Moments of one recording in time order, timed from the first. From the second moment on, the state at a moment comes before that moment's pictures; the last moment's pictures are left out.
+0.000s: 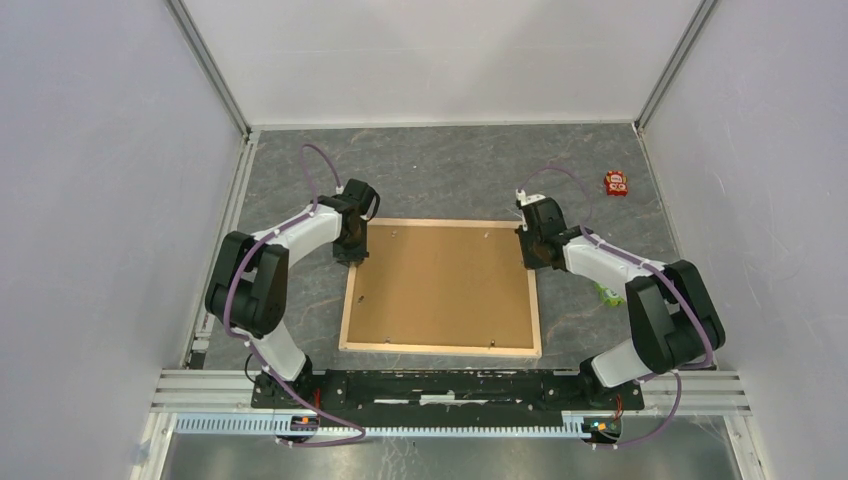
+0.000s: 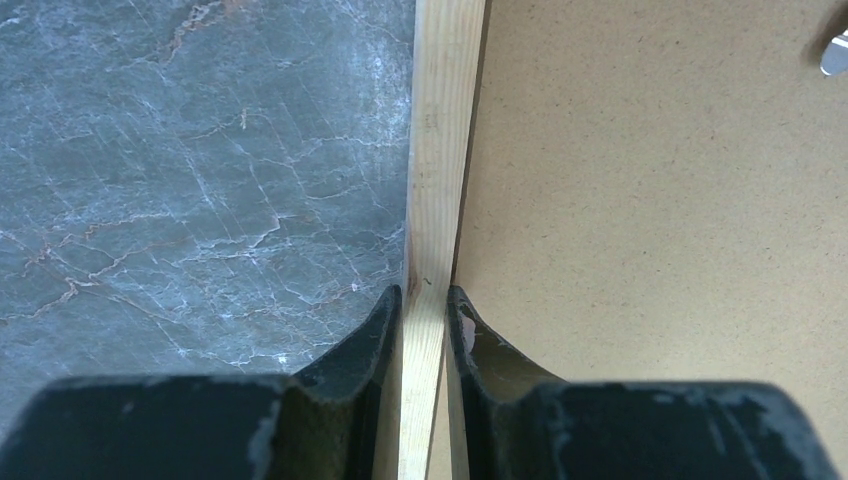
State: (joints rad) left arm -0.36 1.70 1.07 -0.69 -0.21 -0.37; right arm 0.38 1.50 0.79 -0.34 0.15 0.12
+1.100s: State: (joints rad) left arm -0.29 1.85 1.66 -0.92 -0.28 -0.52; right arm 0.39 1.27 0.58 -0.14 -0.05 0.25
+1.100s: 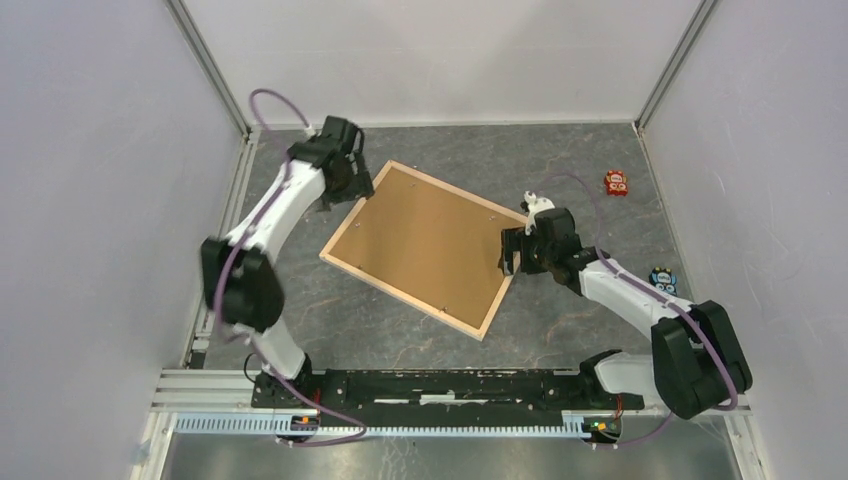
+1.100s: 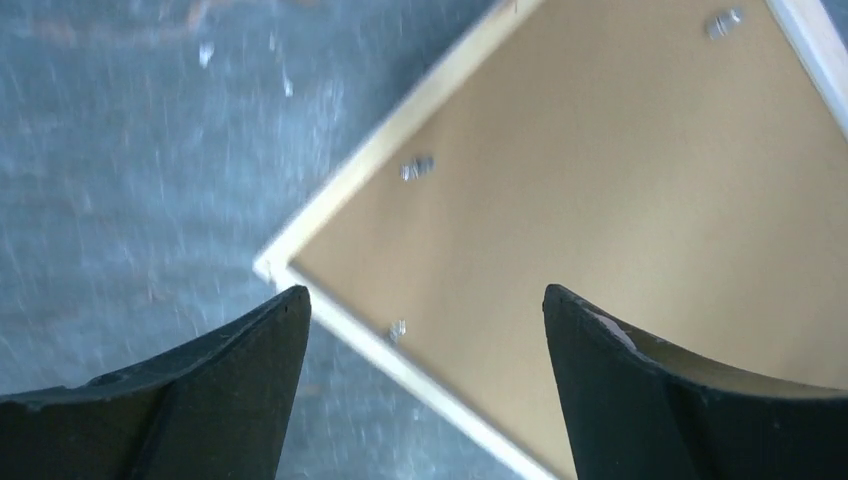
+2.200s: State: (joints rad) left arm -0.53 1.53 0.82 -0.51 0.02 -1.33; right arm 0.21 1.92 1.18 -0.15 -0.36 0.04
